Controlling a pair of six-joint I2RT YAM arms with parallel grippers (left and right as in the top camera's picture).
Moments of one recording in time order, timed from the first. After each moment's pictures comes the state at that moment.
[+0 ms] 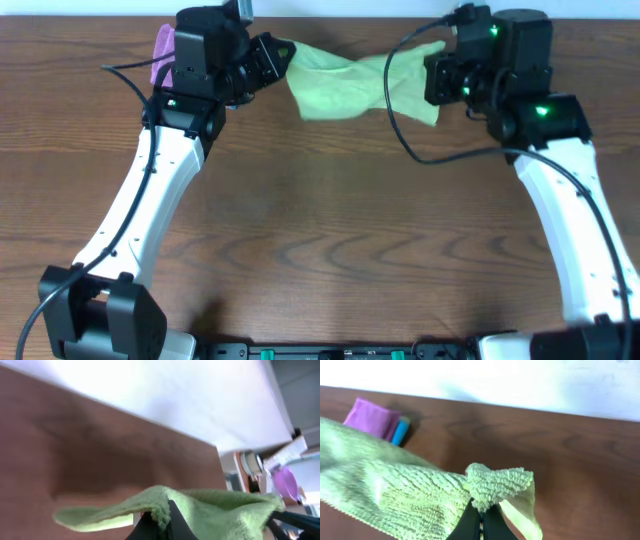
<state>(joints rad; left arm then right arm) -0.22 1.64 1.41 -0.19 0.46 -0.72 0.16 1.57 1.52 -0.58 -0.22 0.08</state>
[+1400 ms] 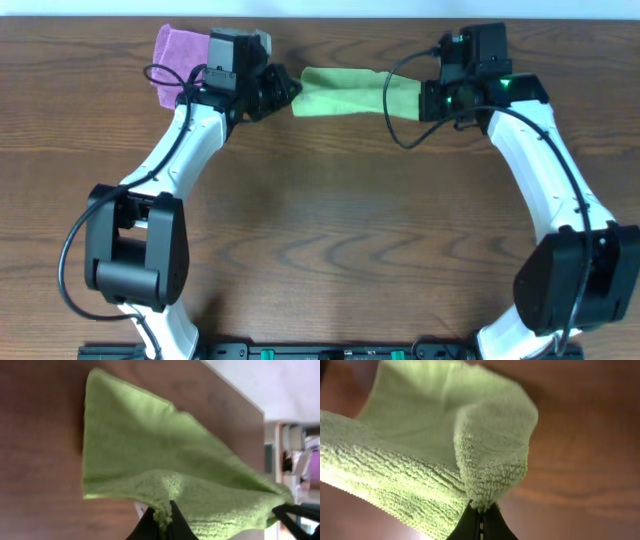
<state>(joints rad) -0.21 1.90 1.42 -0.34 0.55 -0.64 0.12 1.79 1.52 -0.79 -0.16 0.09</state>
